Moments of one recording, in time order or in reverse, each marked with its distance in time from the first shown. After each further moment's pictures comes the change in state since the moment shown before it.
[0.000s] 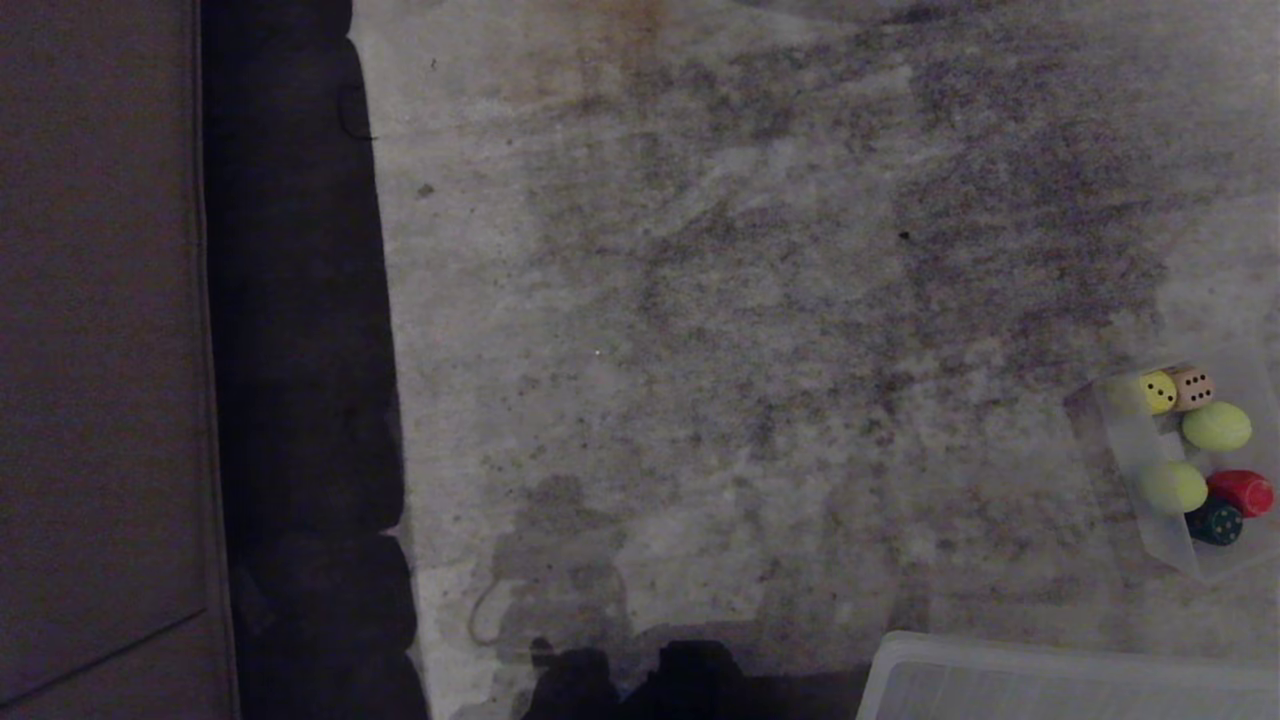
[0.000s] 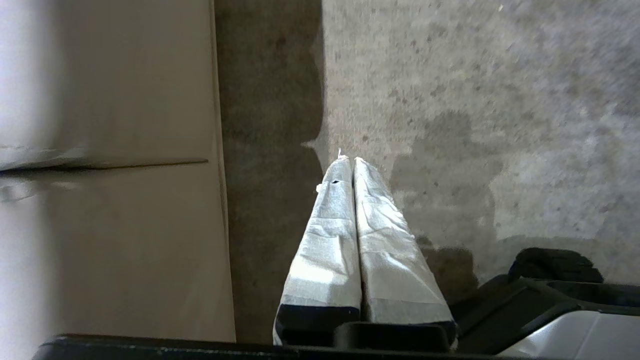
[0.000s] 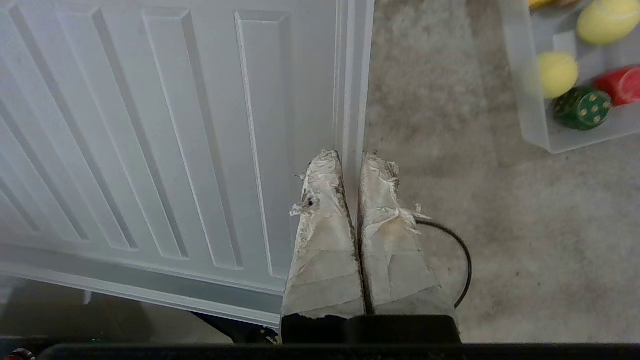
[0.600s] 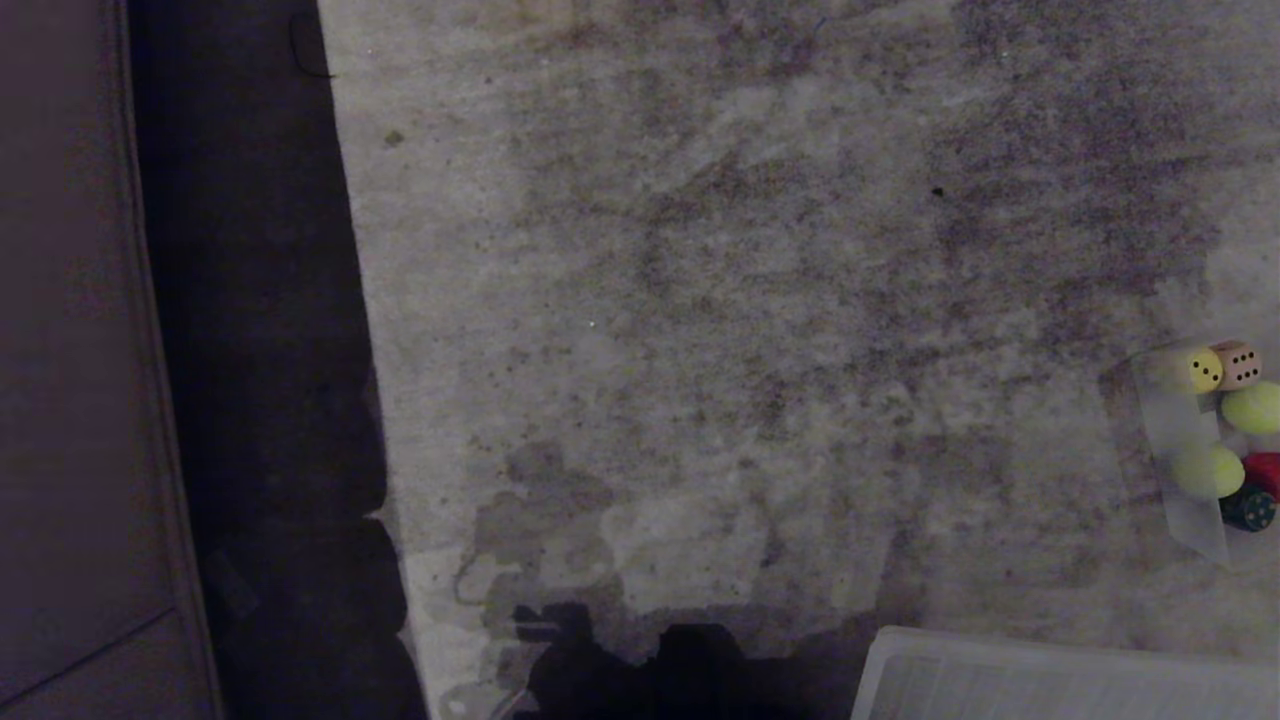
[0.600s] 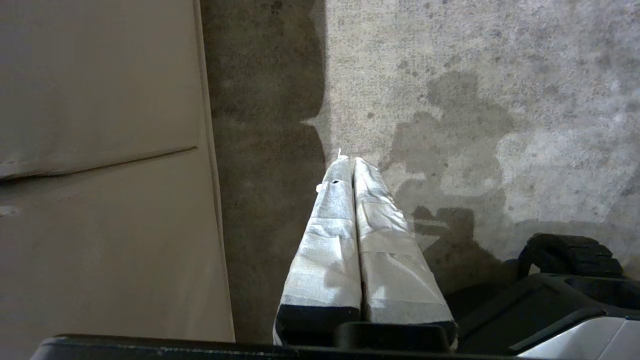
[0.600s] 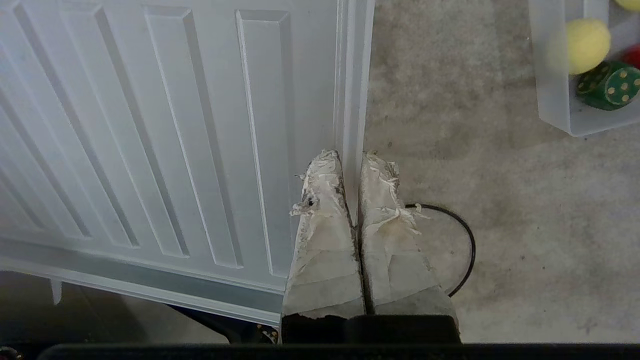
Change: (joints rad) left arm 0.000 0.000 0.000 0.000 0.001 0.000; right arm 0.000 0.000 0.000 0.000 0.003 -0.006
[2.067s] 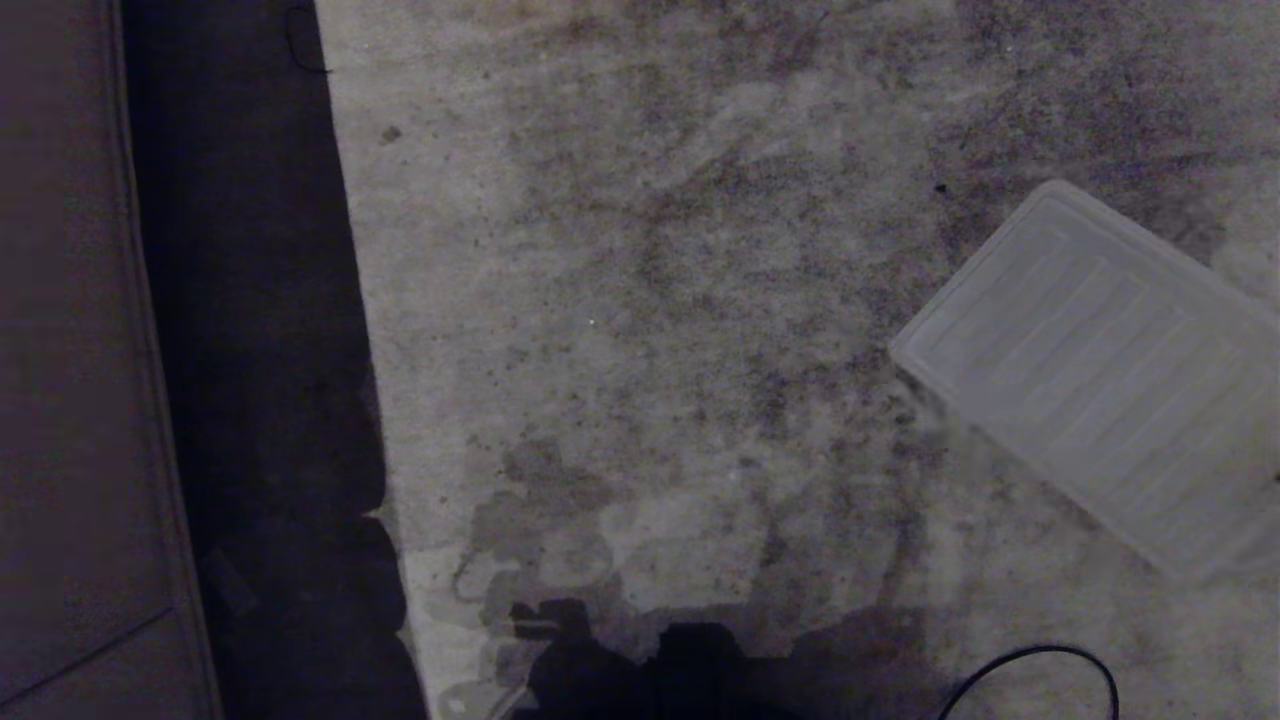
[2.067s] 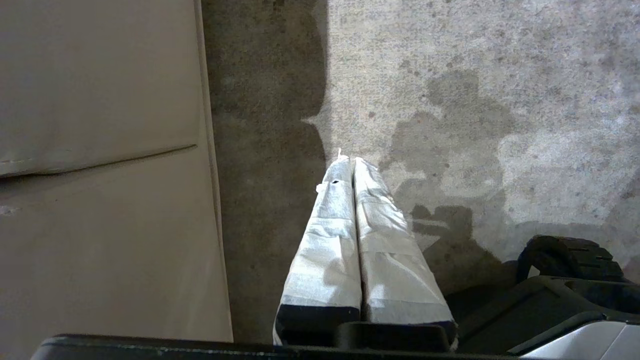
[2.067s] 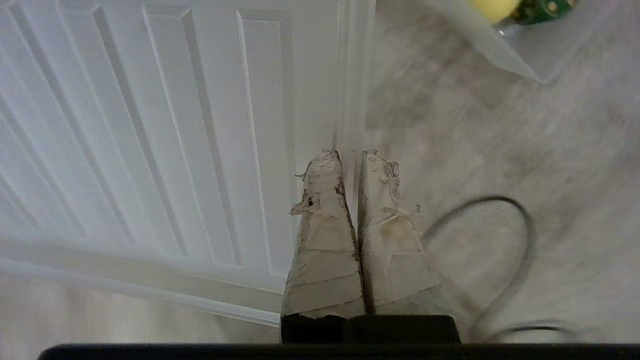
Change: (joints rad) left arm 0.000 0.000 0.000 -0.001 0.005 -0.011; right arm -0.203 1.066 -0.353 -0.517 -0.210 0.585
